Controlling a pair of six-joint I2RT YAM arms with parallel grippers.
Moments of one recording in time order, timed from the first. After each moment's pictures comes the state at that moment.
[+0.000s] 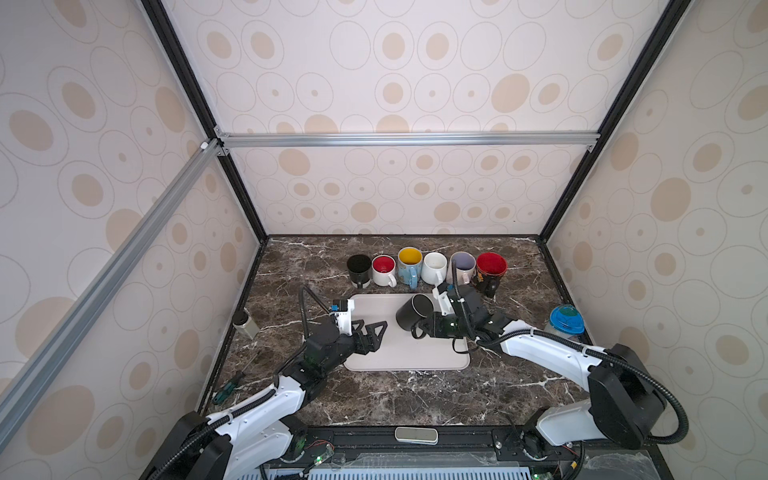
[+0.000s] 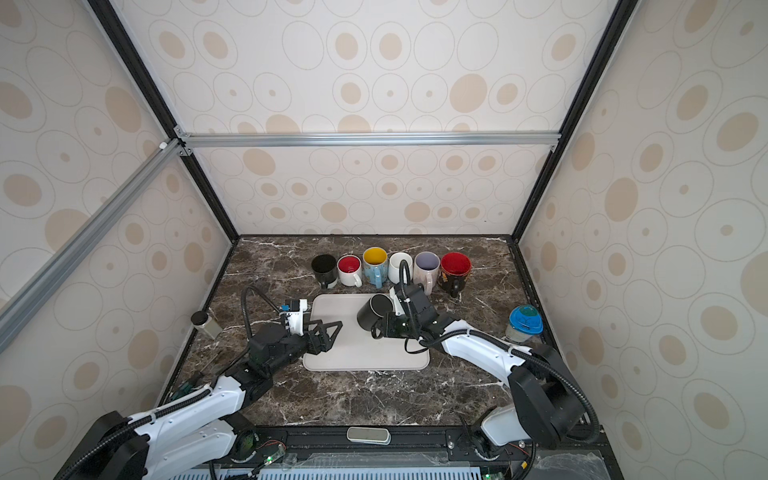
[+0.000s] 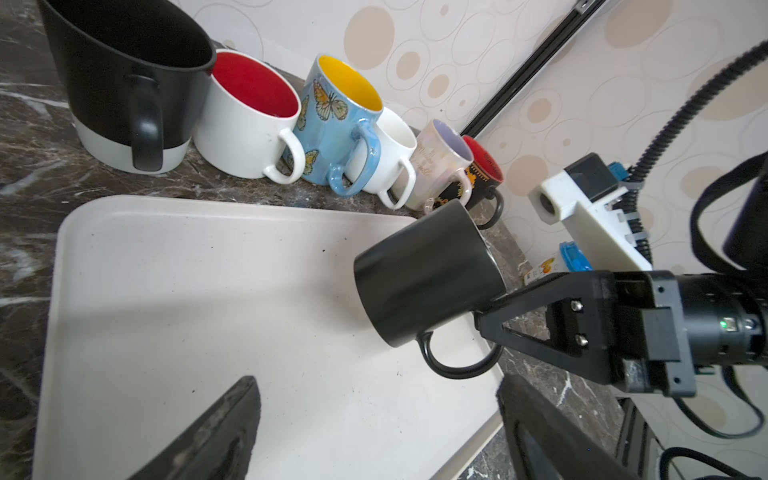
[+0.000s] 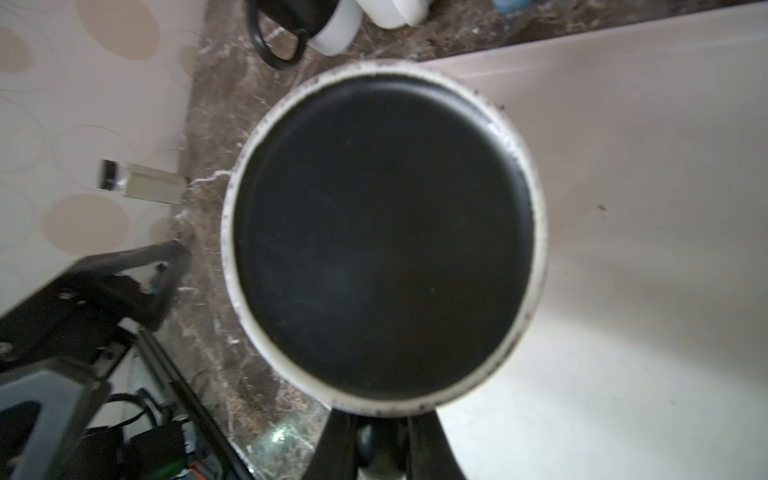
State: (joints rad) left arm -0.56 0.98 0.26 0.46 0.15 -0.62; right arm 0.63 1.40 0.82 -0.13 -0.30 0.67
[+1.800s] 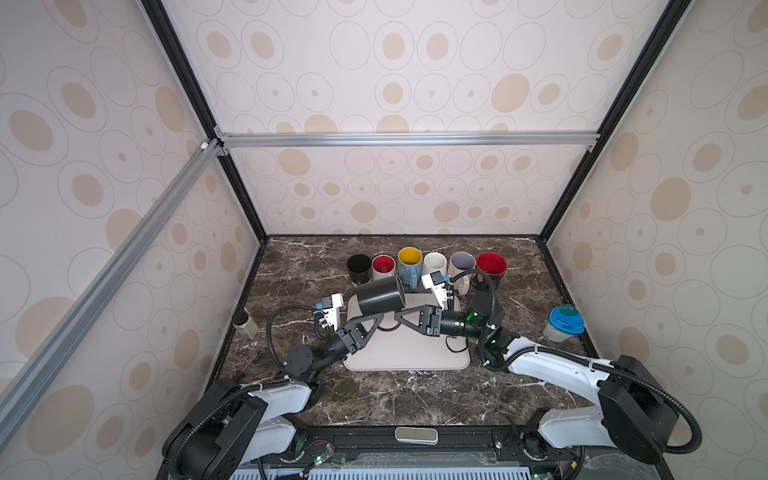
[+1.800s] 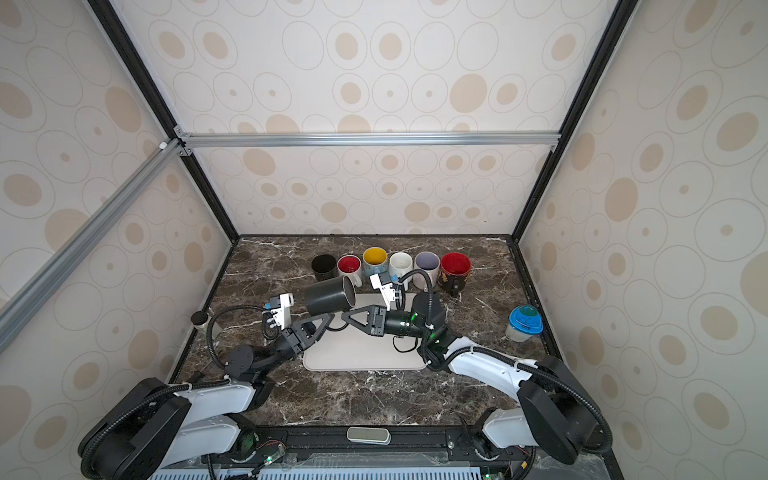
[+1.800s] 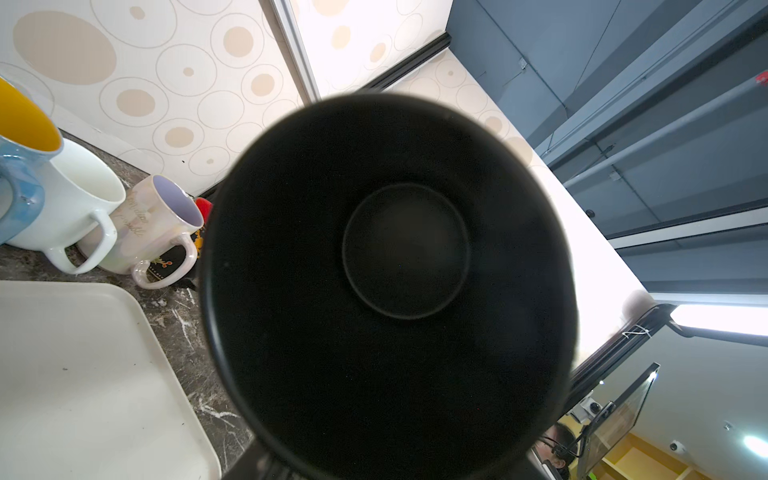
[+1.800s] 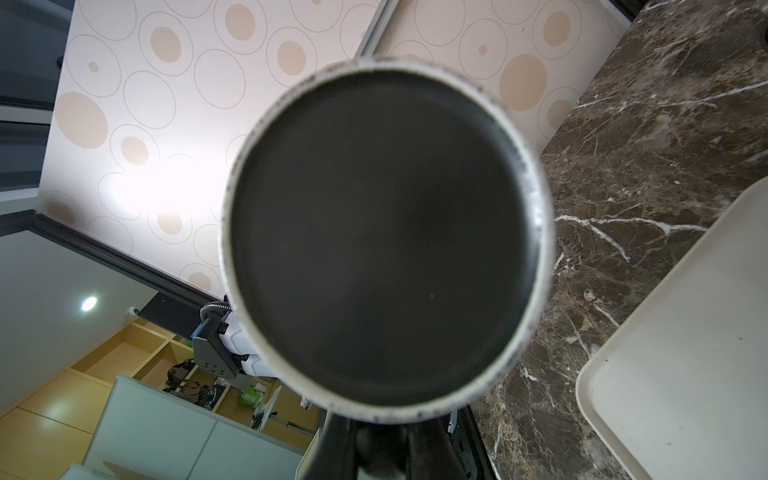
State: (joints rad) left arm -0.49 1.23 0.15 1.51 0.51 -1.29; right arm 0.73 1.33 0.67 0.74 -0.73 1.05
